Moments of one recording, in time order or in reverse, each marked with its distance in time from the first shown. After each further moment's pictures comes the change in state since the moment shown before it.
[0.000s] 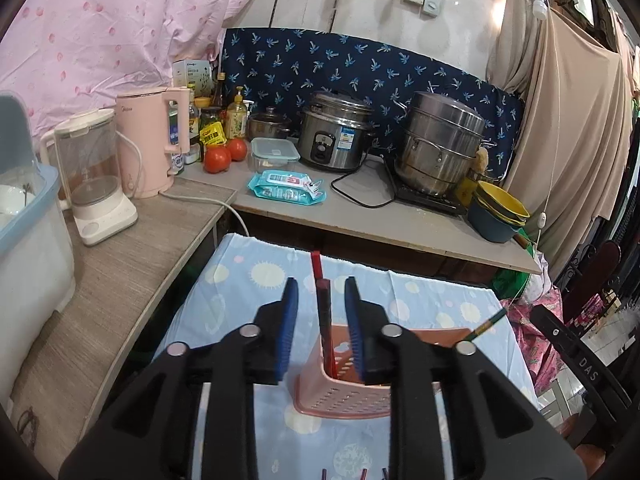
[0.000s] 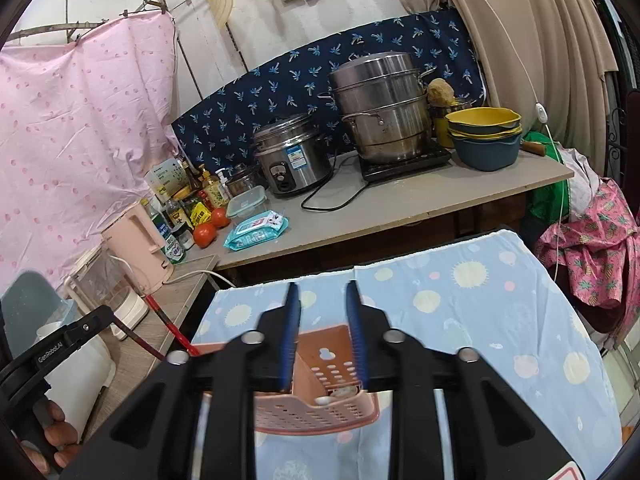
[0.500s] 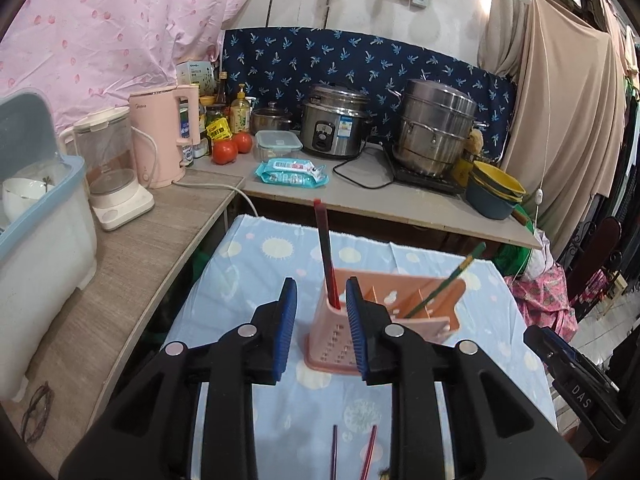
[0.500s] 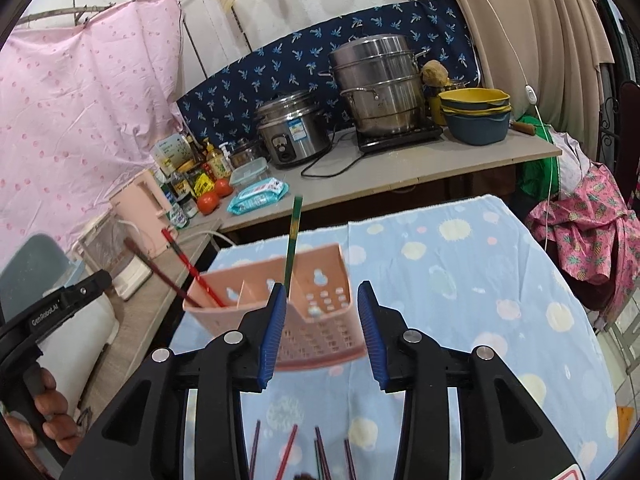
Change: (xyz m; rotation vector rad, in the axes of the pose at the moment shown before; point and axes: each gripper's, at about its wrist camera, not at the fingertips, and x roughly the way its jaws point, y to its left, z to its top) left arm -0.045 -0.006 -0.045 0.051 0.024 0.027; right arm -0.045 -0.004 -0.056 -0.039 0.080 -0.009
